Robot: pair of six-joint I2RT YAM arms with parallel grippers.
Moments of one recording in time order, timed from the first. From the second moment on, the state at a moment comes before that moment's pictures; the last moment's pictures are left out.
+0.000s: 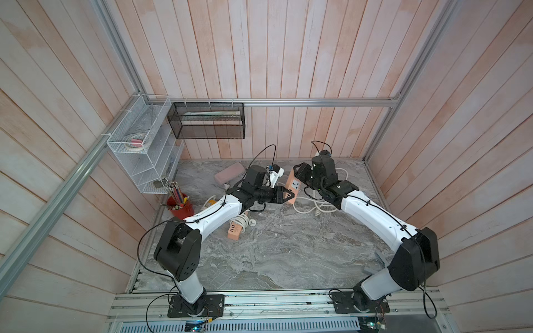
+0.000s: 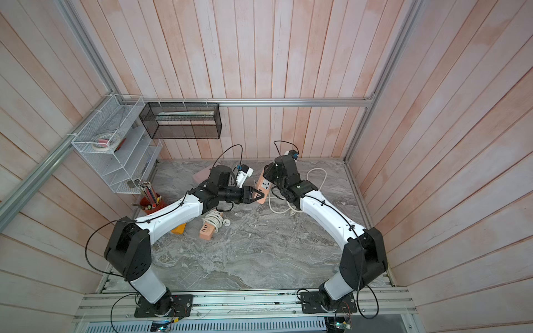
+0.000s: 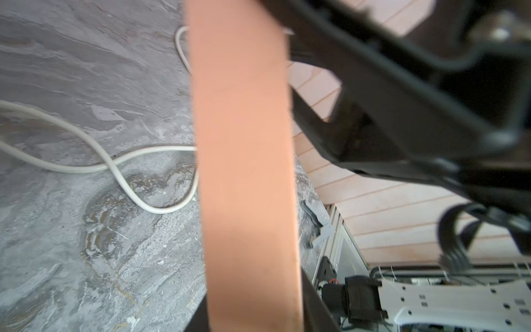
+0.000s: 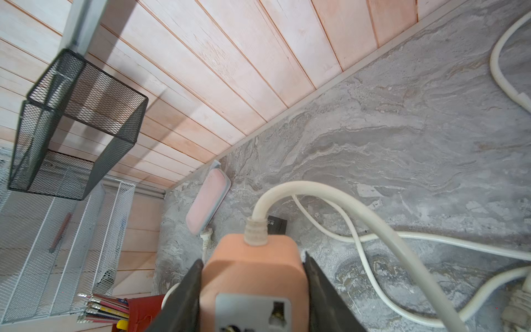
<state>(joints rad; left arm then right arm) -0.59 1.72 1.32 -0.12 0.67 -0.50 0.54 1.53 1.32 -0.23 0.12 0.90</state>
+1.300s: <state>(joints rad) -0.49 1.63 1.63 -0.46 0.68 -0.27 0.50 1.45 0.68 0.48 -0.04 -0.12</state>
